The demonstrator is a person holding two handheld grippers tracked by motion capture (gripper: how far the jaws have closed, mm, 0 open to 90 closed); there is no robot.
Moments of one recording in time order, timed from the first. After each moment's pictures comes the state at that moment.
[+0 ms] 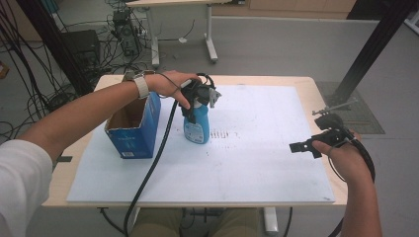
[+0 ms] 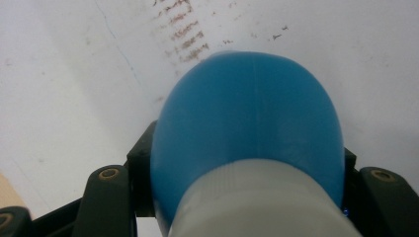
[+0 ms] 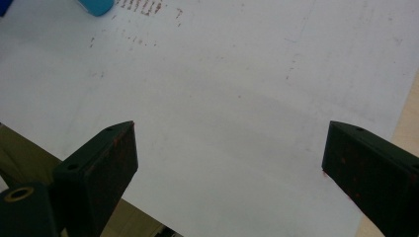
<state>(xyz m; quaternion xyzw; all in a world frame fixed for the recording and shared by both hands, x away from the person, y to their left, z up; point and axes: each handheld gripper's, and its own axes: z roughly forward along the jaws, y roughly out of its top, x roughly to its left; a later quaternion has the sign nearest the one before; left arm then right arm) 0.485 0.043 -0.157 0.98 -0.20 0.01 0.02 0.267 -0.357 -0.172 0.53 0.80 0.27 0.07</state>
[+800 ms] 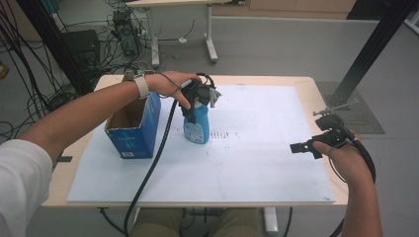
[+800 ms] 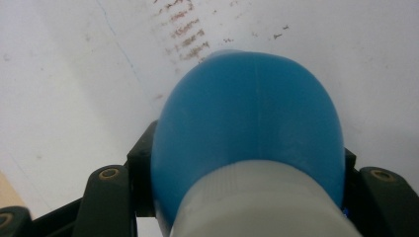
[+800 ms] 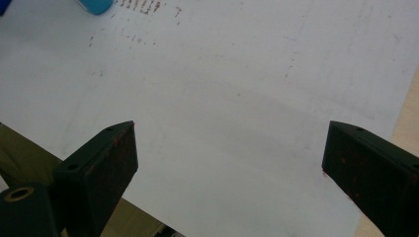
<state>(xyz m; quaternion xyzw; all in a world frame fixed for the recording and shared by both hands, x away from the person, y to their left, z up) 0.484 0.042 -0.156 0.98 -0.20 0.01 0.01 0.266 -0.359 -0.172 0.53 0.80 0.27 0.07</state>
